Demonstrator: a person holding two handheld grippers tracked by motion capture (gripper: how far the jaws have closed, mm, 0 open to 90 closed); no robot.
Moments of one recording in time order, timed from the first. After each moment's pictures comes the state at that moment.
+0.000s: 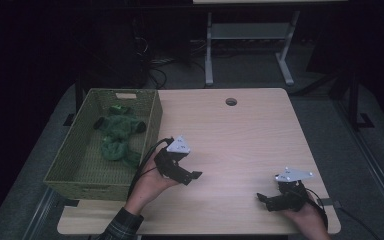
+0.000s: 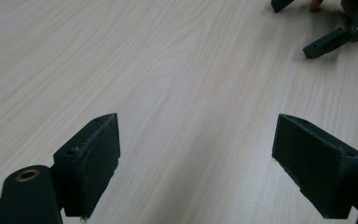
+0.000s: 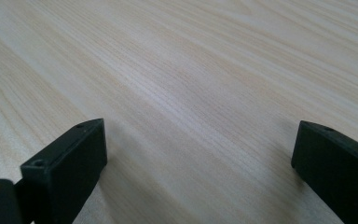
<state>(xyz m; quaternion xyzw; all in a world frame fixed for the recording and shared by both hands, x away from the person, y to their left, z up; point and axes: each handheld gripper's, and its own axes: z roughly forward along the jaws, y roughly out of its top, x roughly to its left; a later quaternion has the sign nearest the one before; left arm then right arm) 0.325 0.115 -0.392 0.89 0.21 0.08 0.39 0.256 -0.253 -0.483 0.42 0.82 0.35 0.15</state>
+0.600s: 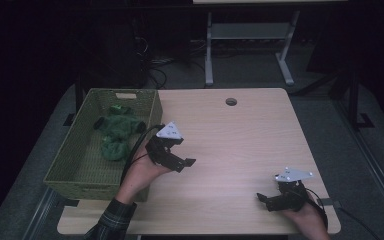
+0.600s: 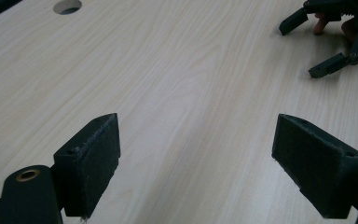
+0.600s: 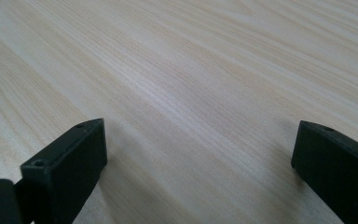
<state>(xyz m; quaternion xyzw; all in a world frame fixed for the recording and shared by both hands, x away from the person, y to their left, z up) 0.344 0.136 -0.360 0.89 0.21 0.09 0.40 0.256 -0.253 -0.483 0.42 0.82 0.35 0.15</state>
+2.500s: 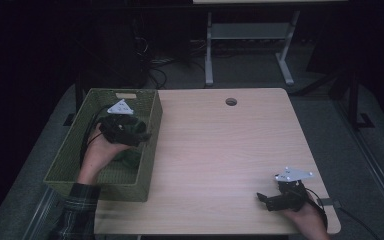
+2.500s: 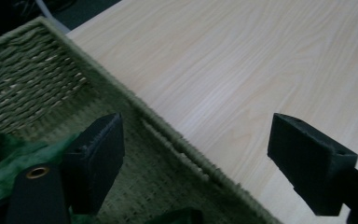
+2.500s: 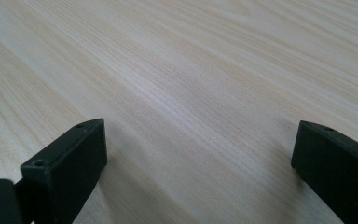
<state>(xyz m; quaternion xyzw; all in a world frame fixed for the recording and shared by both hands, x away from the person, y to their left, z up) 0.382 0.250 -0.331 0.86 0.32 0.16 0.37 0.256 -0.253 -0.483 0.42 0.82 0.35 0.15</state>
